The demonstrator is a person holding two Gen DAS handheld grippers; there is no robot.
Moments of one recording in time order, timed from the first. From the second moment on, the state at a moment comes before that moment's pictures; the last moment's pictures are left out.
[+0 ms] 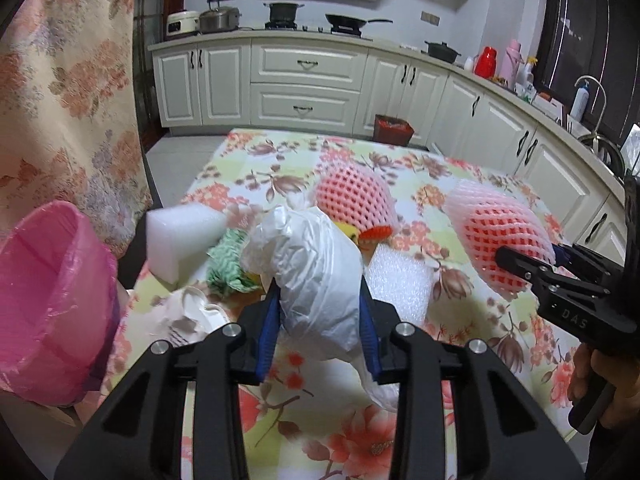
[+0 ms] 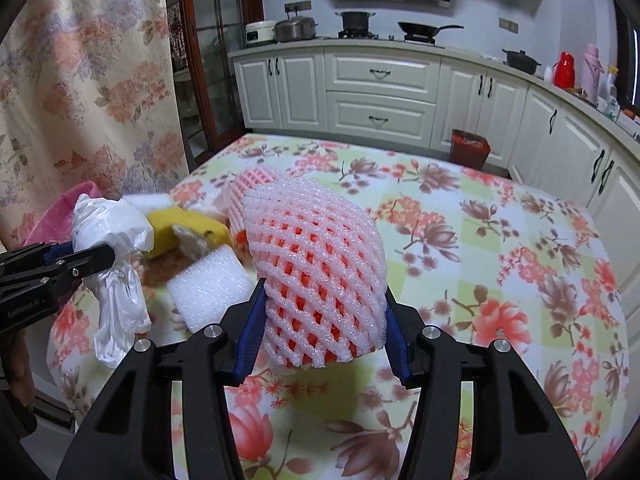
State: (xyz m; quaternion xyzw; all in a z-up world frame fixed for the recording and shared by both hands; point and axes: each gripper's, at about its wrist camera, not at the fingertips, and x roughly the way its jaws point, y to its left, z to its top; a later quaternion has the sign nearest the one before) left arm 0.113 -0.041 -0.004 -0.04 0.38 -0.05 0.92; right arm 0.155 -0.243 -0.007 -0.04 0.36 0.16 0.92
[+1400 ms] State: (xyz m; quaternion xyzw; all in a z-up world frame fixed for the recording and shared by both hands) left arm 0.019 0.170 0.078 -0.10 0.25 0.14 0.95; right arm 0.124 -0.050 0.079 -0.10 0.28 0.29 0.91
